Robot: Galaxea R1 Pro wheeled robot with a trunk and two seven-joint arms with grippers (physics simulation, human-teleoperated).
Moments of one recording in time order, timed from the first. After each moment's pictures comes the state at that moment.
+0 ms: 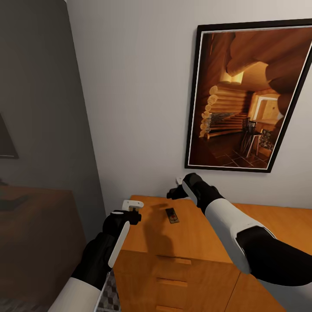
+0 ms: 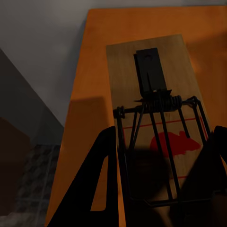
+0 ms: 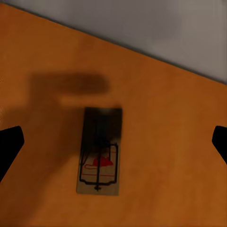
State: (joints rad) left arm -0.56 -0.17 -0.22 -1.25 0.08 0.88 0.32; right arm -1.17 0.14 0.27 -0.41 -0.12 0.83 0.06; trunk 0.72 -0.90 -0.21
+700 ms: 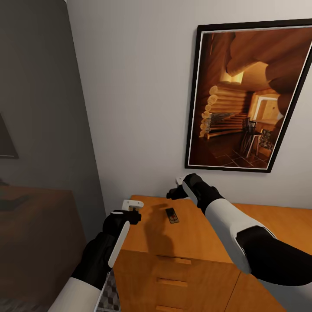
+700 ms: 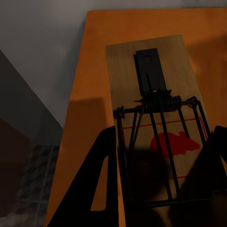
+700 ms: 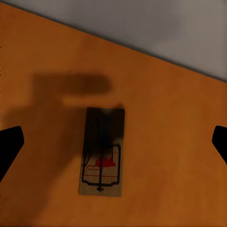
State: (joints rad) left arm -0.56 -0.17 -0.22 -1.25 0.08 0.87 0.31; right arm -1.17 0.14 0.26 -0.40 -0.12 0.82 0.07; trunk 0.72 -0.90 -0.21
